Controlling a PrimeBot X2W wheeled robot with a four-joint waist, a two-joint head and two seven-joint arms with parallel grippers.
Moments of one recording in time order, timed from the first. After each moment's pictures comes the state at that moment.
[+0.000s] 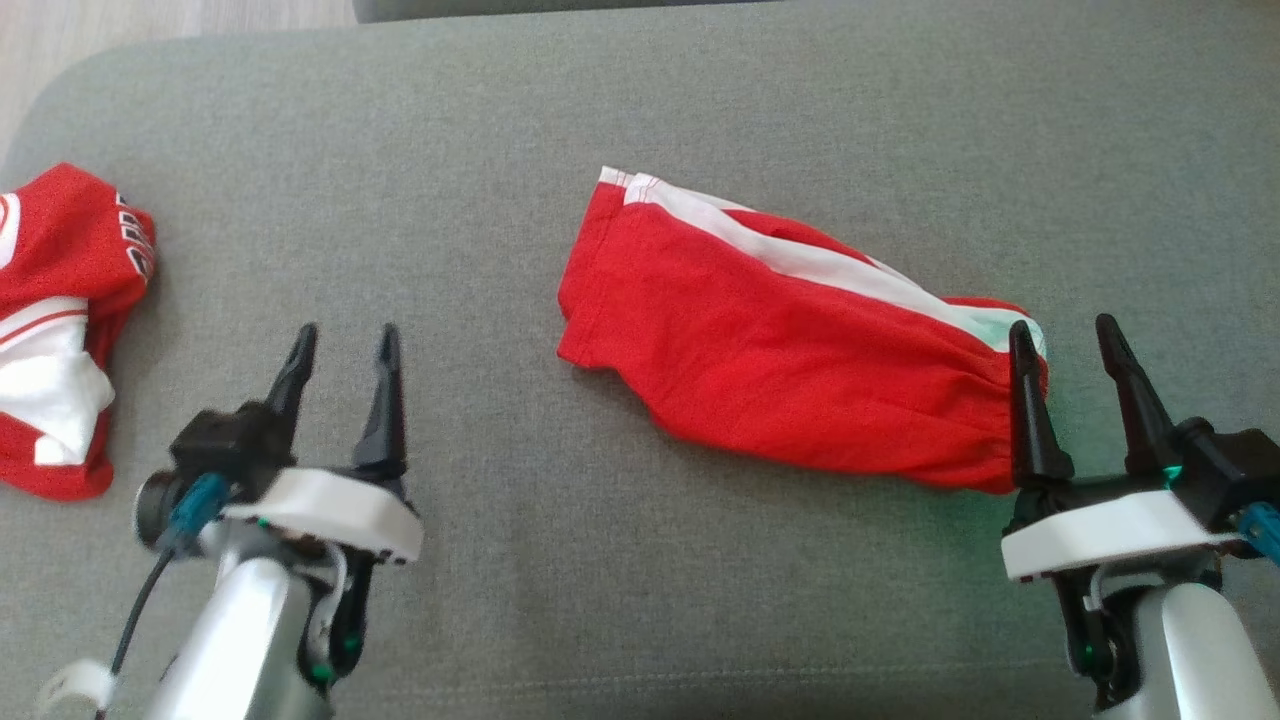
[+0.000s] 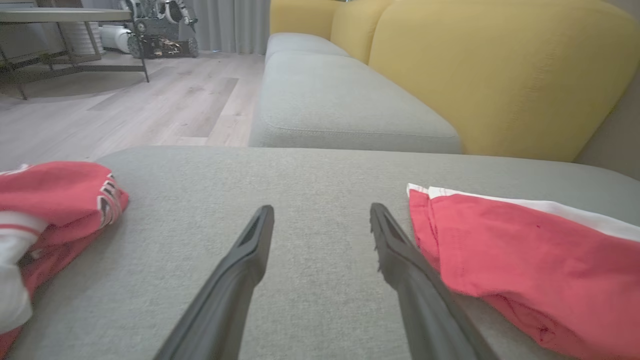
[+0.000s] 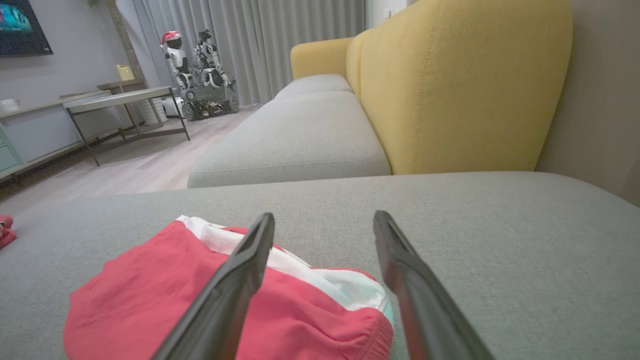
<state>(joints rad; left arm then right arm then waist) -0.20 0.22 -0.32 0.25 -0.38 0.12 -0.26 -0.05 -0.04 -0.02 0.03 0.13 0.13 -0.09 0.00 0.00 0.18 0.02</state>
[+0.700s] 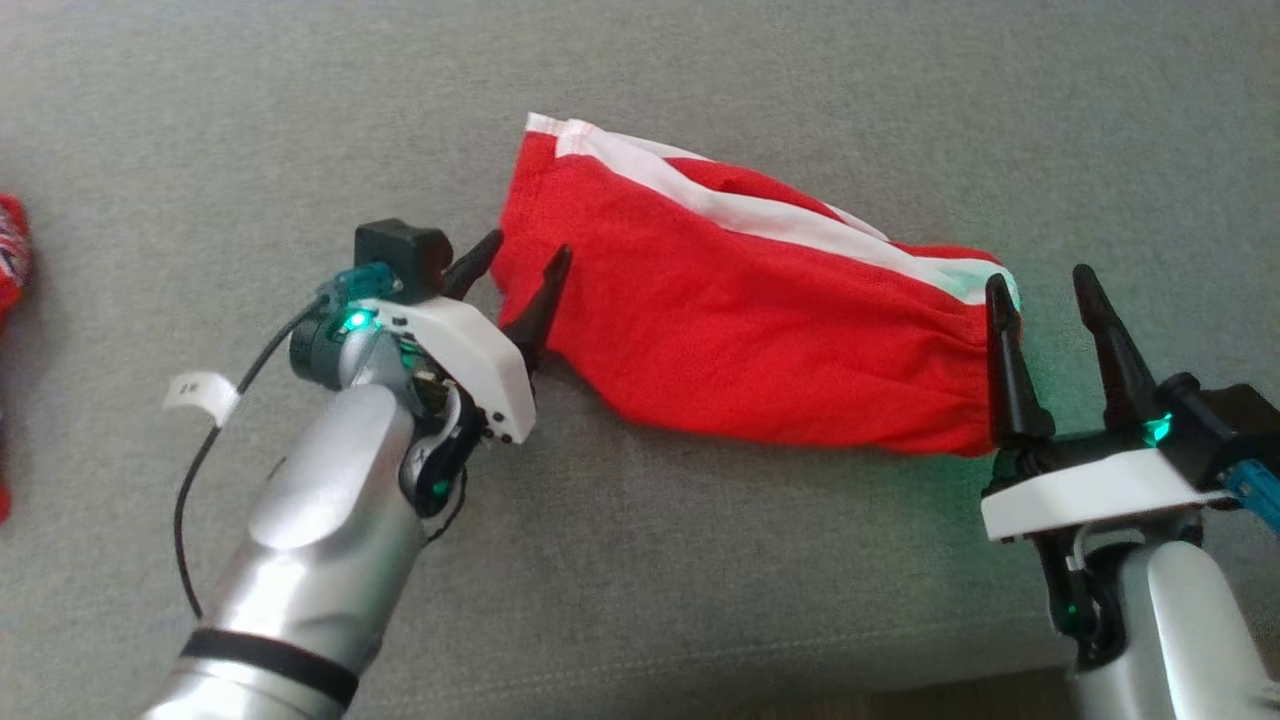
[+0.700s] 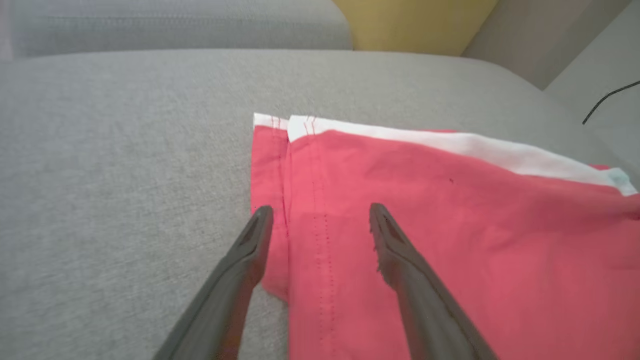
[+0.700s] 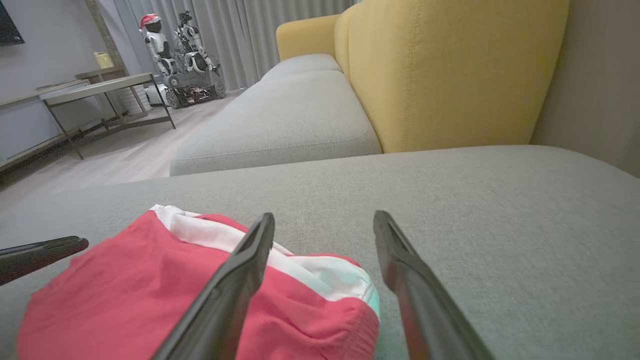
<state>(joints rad) -0.63 0.09 -0.51 0.66 -0.46 -0.11 -0.04 -0.12 -0.04 0.03 0.02 0.16 0.13 -0.07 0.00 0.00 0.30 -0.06</state>
